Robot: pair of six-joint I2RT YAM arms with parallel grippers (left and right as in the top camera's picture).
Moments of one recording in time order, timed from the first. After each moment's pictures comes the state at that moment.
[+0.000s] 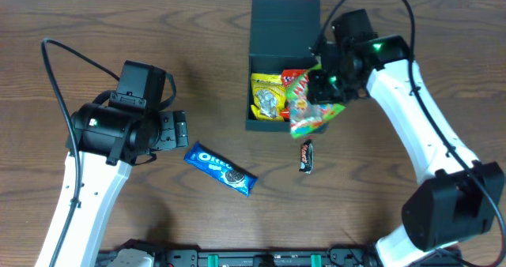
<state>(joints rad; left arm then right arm) -0.25 1.26 1.34 -1.34 -0.14 -0.33 0.26 1.76 1.55 -1.10 -0.31 0.16</state>
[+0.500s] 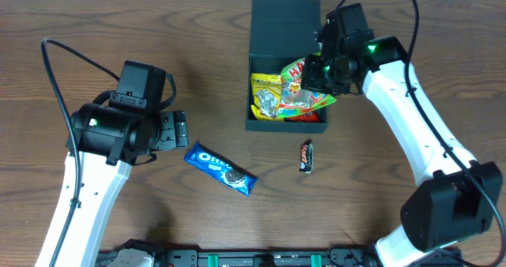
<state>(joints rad) -0.25 1.26 1.34 -1.34 -0.14 -0.33 0.29 1.76 1.55 -0.96 -0.24 0.46</state>
